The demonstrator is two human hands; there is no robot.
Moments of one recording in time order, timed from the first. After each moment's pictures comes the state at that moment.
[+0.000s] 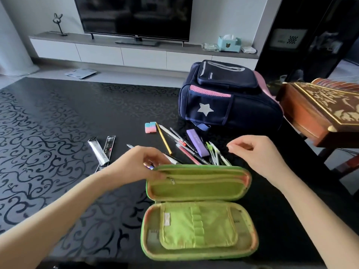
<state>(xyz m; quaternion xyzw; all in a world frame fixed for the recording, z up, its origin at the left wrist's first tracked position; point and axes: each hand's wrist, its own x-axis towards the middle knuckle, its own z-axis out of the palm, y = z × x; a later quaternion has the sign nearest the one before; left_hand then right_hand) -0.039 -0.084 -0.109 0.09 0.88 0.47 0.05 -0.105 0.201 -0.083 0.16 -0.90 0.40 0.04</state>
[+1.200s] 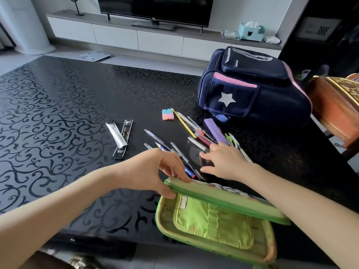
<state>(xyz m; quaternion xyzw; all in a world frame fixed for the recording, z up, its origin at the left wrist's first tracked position) 0.000 -0.091 -0.097 0.16 0.86 0.47 0.14 -0.123 0.112 -0.145 0.37 -0.92 -0.10 -0.09</state>
